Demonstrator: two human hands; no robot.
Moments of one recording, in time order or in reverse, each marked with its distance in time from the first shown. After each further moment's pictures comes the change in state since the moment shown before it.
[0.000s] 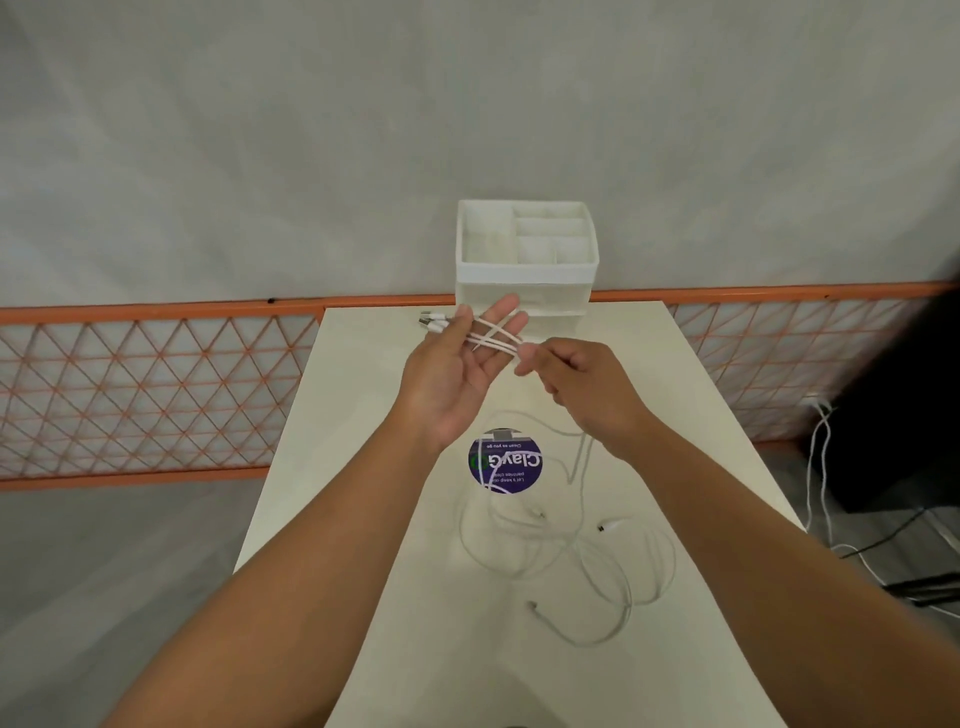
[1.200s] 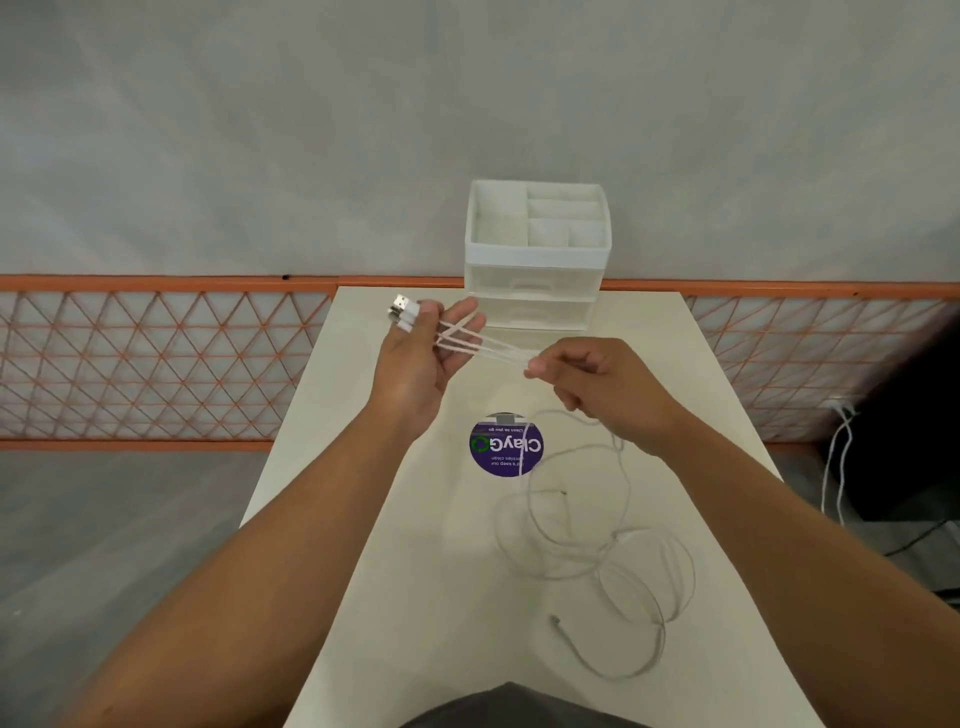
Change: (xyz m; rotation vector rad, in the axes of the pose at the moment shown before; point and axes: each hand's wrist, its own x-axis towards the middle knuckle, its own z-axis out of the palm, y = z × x) left_hand -0.002 -0.004 -0.023 0.166 0.183 0.196; right_hand -0.010 0.010 -0.027 -0.099 -0.201 -0.031
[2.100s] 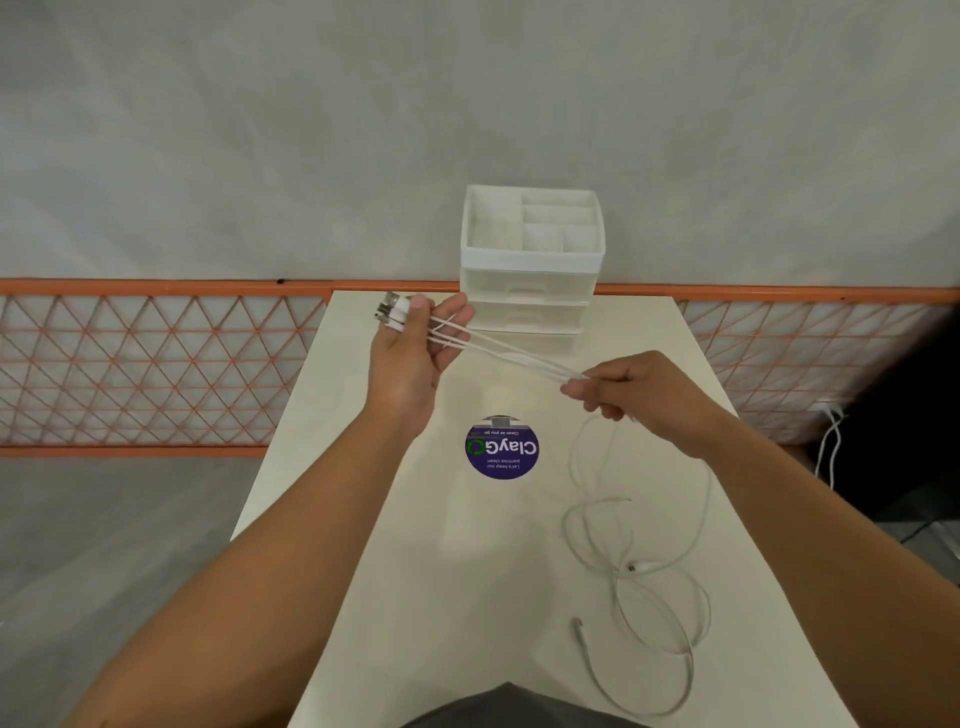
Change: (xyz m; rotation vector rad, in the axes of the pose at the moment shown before) left_hand -0.003 0.003 0.000 0.022 0.055 0.084; right_hand -0.013 0.012 -0.033 -0.049 0.002 0.192
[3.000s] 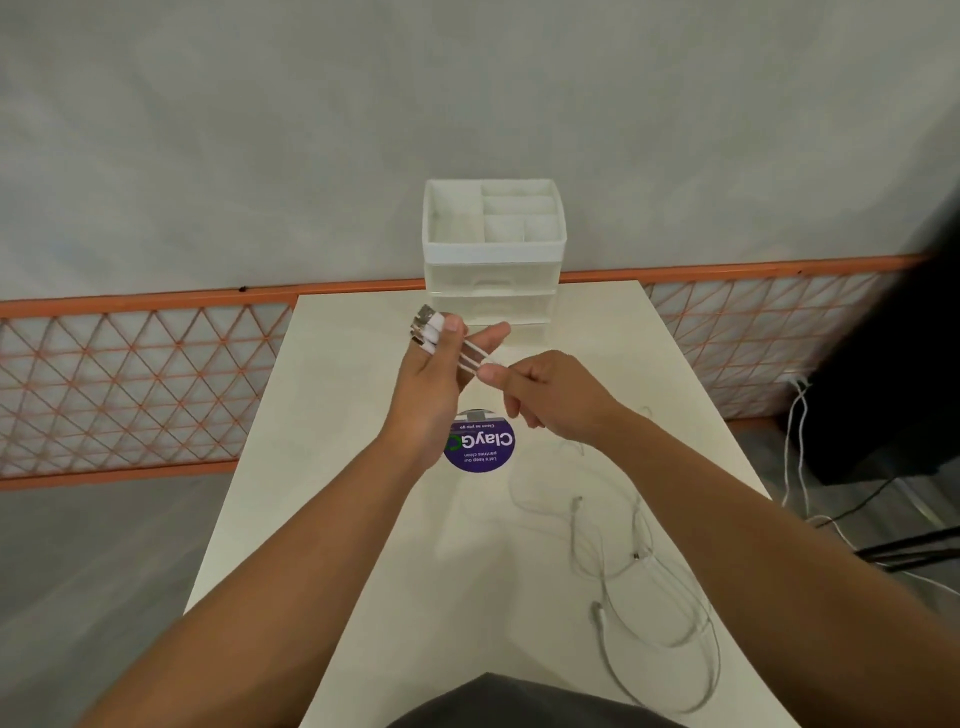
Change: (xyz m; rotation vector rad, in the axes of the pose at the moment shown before) left_hand -0.036 -0.031 0.025 0.371 -0.262 0.000; right_hand 0.007 -0.006 0.044 -0.163 -0.033 -0.094
